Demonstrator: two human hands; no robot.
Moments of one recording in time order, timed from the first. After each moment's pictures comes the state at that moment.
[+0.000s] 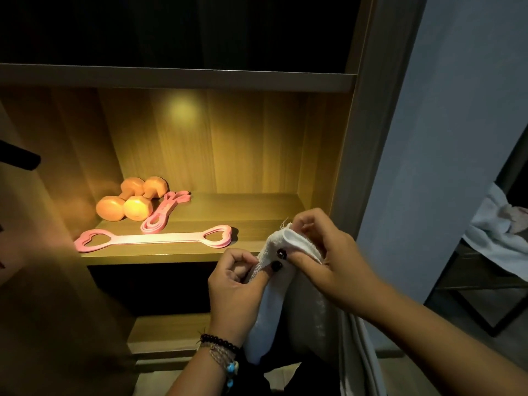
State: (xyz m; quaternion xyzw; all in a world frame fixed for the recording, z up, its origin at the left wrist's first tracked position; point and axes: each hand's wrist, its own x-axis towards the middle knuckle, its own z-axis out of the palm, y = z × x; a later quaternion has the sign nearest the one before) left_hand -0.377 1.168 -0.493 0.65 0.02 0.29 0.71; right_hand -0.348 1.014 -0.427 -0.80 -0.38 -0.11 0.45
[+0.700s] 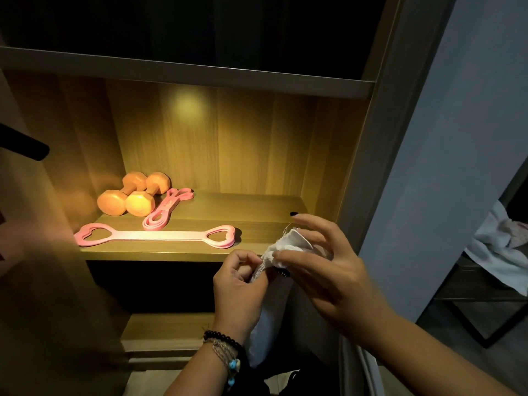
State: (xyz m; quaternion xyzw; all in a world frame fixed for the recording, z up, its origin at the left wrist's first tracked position) left_hand -0.363 1.182 -0.501 0.63 0.06 0.27 0.73; right_hand -0.356 1.026 -0.438 -0.79 -0.46 -0.25 0.31
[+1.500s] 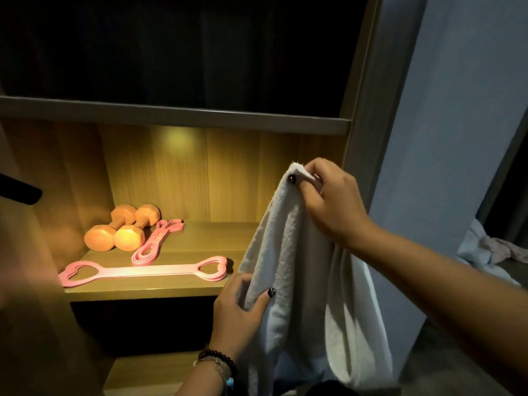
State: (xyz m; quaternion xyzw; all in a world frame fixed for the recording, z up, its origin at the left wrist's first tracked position) left_hand -0.335 1.200 -0.510 0.78 -0.03 0.30 0.56; right_hand -0.280 1.046 -0.329 -0.82 -0.31 -0.34 0.35
